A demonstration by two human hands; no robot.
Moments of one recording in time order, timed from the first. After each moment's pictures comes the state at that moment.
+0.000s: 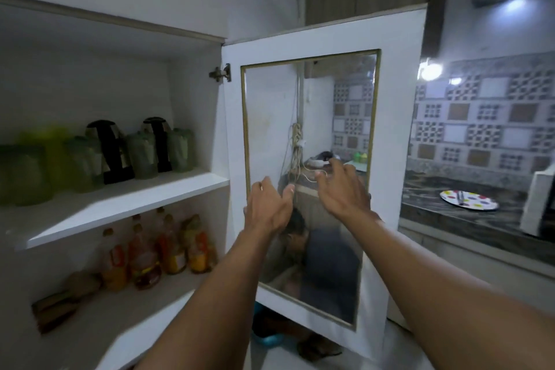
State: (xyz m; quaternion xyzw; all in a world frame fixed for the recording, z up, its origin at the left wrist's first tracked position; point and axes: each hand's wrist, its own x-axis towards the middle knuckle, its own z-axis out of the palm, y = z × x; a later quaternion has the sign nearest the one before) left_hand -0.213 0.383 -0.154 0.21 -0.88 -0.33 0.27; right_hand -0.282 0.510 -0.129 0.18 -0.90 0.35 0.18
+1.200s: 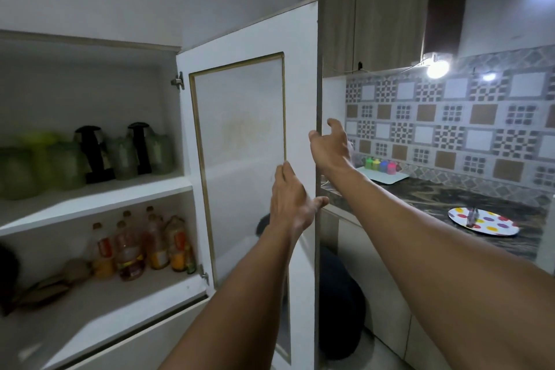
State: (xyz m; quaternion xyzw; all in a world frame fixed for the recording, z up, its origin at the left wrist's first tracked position) left_hand -0.398 0.618 -0.126 0.23 -0.87 -0.27 0.34; right_hand -0.458 0.671 -0.047 0.23 -0.77 0.59 0.11
